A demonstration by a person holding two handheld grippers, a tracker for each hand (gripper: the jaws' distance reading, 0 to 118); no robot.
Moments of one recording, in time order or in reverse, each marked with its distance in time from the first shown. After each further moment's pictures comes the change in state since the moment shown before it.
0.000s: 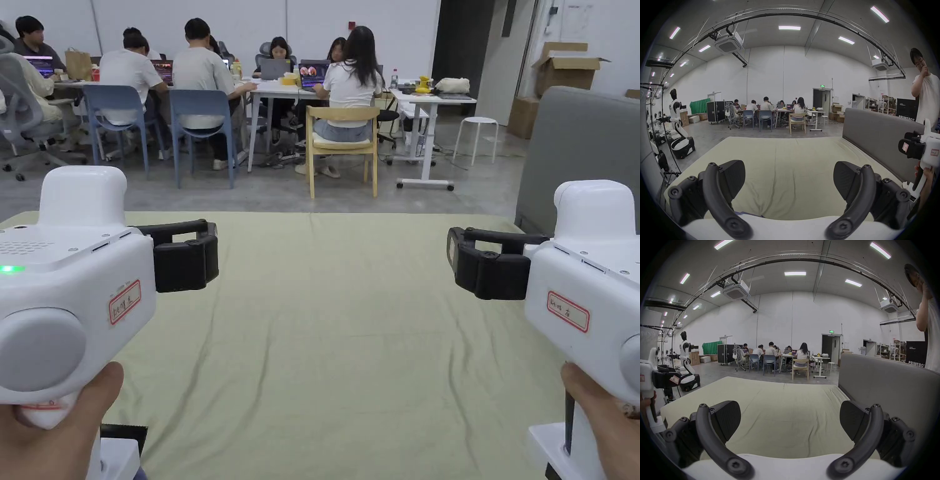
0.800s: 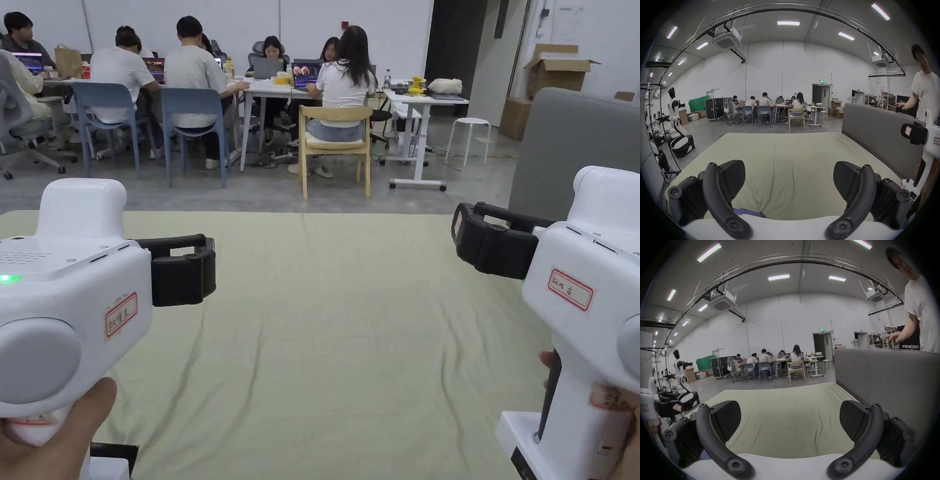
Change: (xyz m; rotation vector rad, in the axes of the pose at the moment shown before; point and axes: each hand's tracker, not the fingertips) left arm 0.006 -0.006 -0.008 -0.051 -0.011 -0.008; right arm 0.003 0.008 -0.002 0.041 -0.066 -0.162
